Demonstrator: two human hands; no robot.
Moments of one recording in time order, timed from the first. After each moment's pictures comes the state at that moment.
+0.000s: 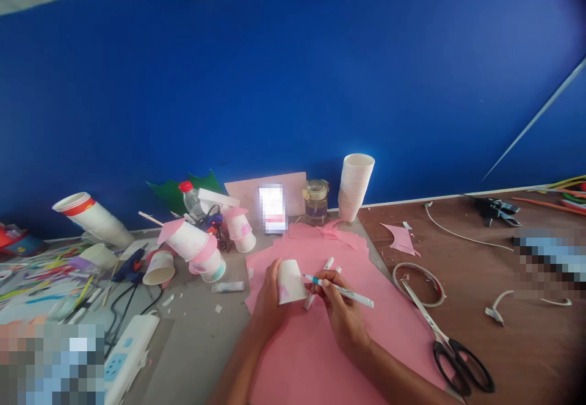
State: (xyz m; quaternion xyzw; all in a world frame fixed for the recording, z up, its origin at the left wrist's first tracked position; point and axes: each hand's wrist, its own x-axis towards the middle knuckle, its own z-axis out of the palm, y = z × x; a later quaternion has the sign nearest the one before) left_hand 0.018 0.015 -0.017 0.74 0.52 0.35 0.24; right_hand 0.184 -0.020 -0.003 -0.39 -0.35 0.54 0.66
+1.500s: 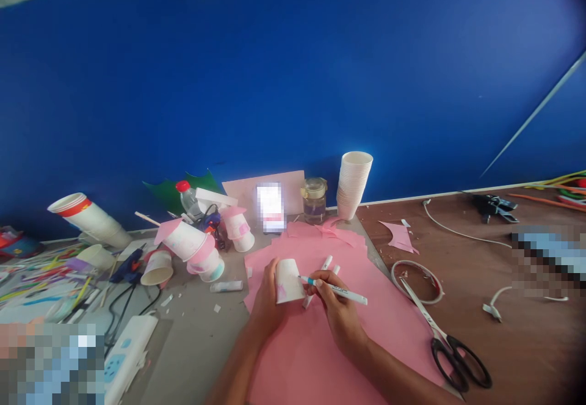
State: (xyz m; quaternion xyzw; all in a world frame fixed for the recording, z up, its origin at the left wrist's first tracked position) left_hand 0.018 0.014 -0.015 0.73 0.53 0.35 0.27; right_hand 0.182 -0.020 -0.005 -0.41 -0.36 0.55 0.64
